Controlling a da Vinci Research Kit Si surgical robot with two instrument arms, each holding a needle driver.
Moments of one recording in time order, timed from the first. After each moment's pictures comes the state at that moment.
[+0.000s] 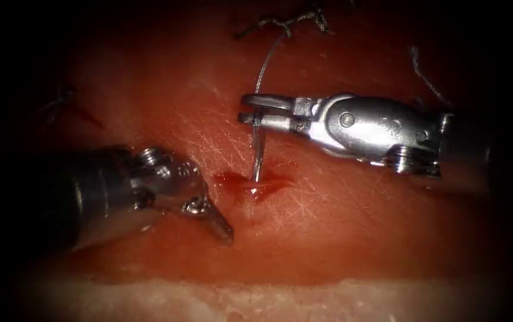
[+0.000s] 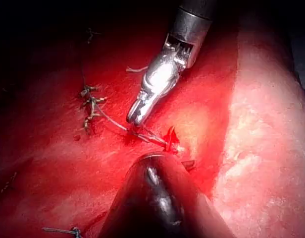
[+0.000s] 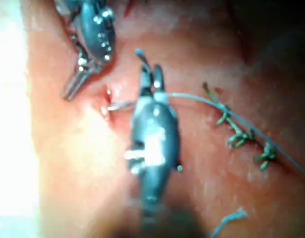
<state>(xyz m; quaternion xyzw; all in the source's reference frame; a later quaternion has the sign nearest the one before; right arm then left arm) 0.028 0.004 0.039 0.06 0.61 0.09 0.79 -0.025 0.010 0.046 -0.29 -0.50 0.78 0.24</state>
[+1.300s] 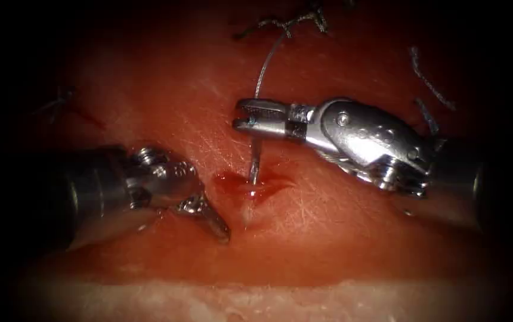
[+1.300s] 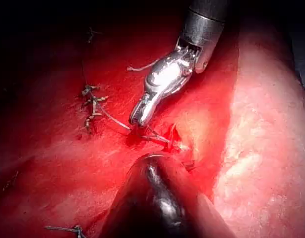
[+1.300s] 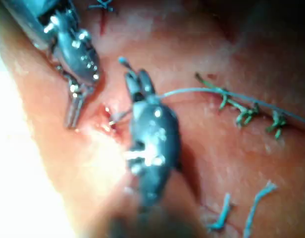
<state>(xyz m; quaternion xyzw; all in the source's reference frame) 0.029 0.002 0.039 0.19 0.59 0.19 0.76 -0.024 0.010 0.046 -0.29 -0.50 0.78 0.24</state>
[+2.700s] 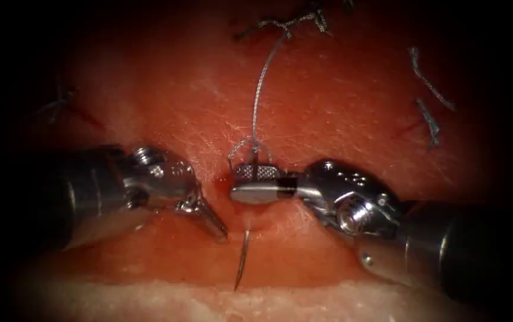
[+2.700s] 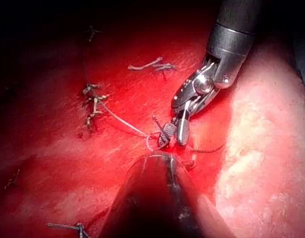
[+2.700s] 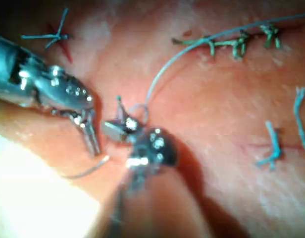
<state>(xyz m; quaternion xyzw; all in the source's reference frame) 0.028 -0.005 0.043 0.38 0.51 0.41 0.65 -0.024 0.010 0.046 -0.29 -0.50 0.78 0.24</state>
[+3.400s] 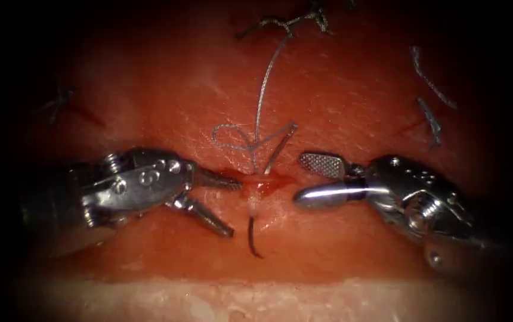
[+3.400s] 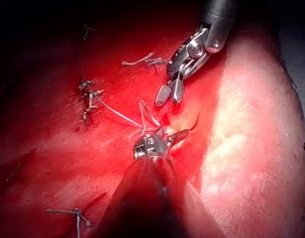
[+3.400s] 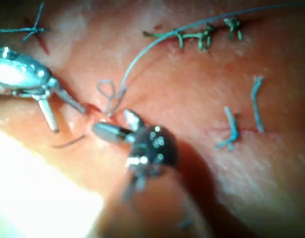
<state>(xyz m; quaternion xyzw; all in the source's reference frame) 0.021 -0.003 0.041 0.41 0.51 0.37 0.66 -0.026 0.011 0.041 -0.48 -0.31 0.82 0.09</state>
